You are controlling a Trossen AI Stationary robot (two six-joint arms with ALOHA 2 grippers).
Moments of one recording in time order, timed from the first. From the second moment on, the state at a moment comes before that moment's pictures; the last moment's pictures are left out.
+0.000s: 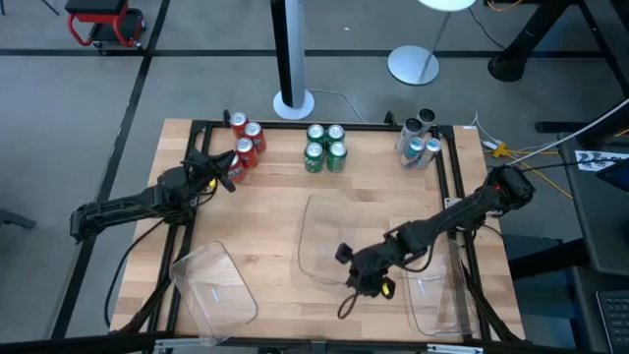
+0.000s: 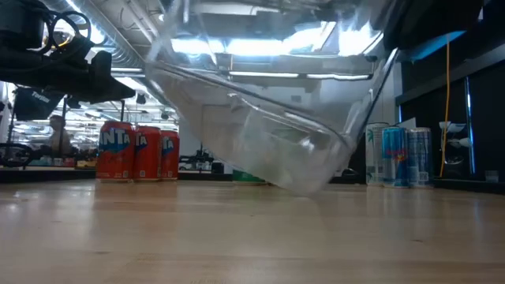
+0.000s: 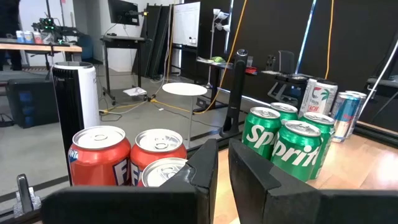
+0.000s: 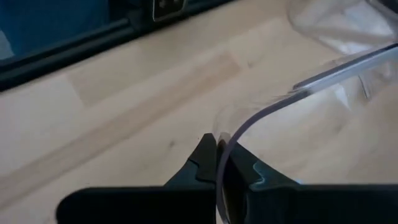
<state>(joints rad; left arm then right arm) 0.30 0.06 0.01 0.07 -0.59 -0.08 0.49 1.66 1.12 -0.28 -0.13 -0.58</state>
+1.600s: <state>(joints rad) 0.30 0.06 0.01 0.07 -0.59 -0.08 0.56 1.97 1.52 -0.60 -0.15 -0.43</state>
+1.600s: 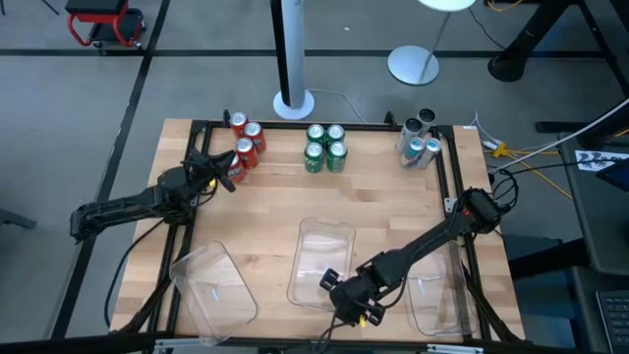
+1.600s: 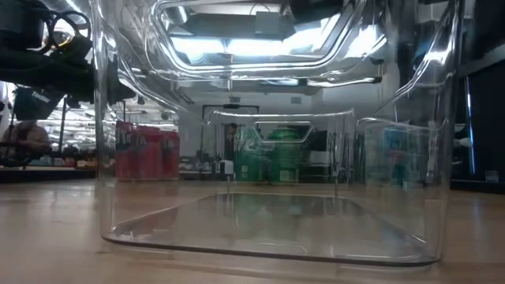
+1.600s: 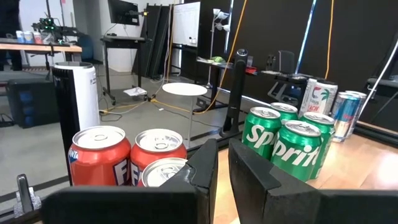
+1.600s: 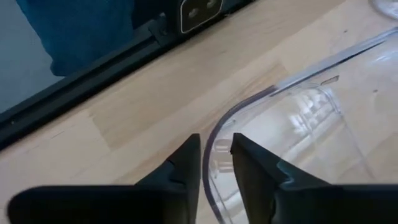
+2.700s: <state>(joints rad) 0.29 0.34 0.38 -0.08 -0.28 -0.11 0.52 1.43 1.25 -0.74 0.43 -0.78</state>
